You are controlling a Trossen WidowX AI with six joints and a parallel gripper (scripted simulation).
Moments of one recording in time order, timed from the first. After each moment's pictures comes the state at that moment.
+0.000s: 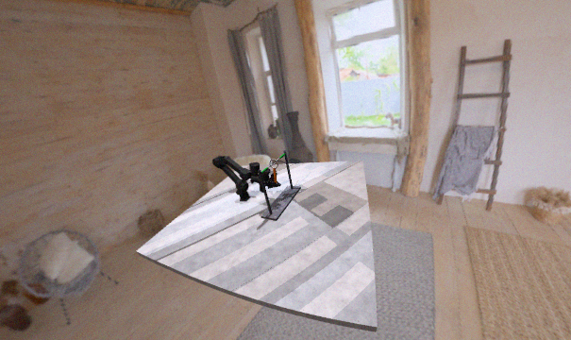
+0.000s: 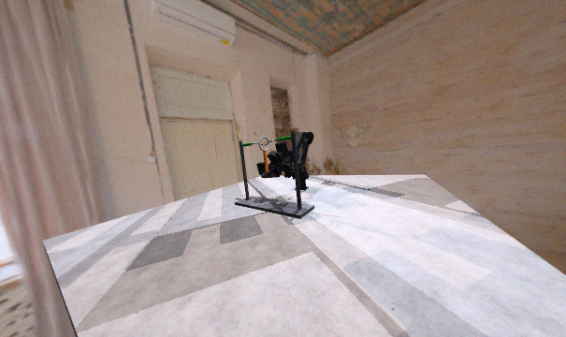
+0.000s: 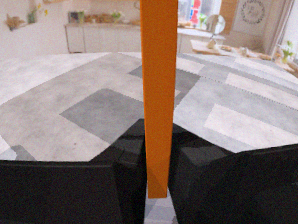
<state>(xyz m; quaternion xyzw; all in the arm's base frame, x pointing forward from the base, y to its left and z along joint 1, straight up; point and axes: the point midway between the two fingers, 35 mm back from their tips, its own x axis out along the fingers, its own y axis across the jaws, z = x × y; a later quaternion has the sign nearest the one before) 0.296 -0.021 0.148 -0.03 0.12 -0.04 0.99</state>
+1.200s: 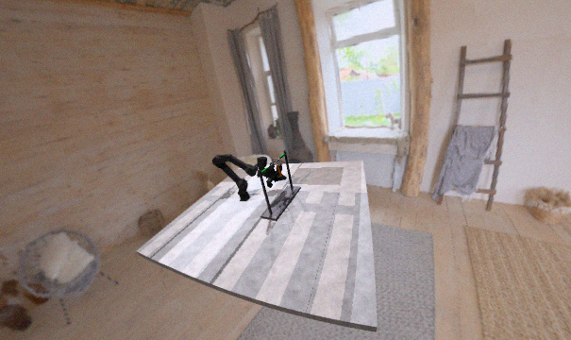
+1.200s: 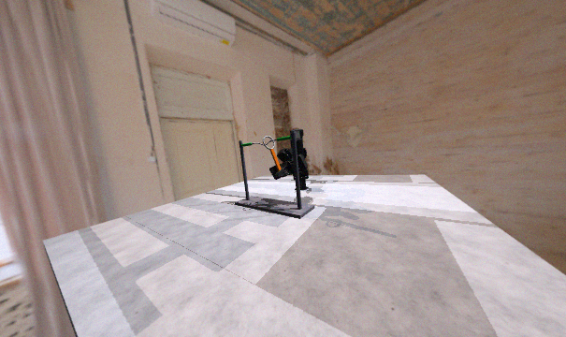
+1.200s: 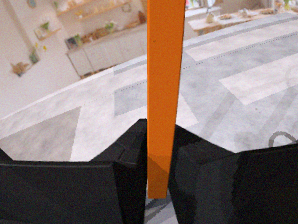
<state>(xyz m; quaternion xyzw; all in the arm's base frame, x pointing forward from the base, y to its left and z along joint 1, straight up) 0.308 0.060 0.155 0.15 0.11 -0.06 0.98</state>
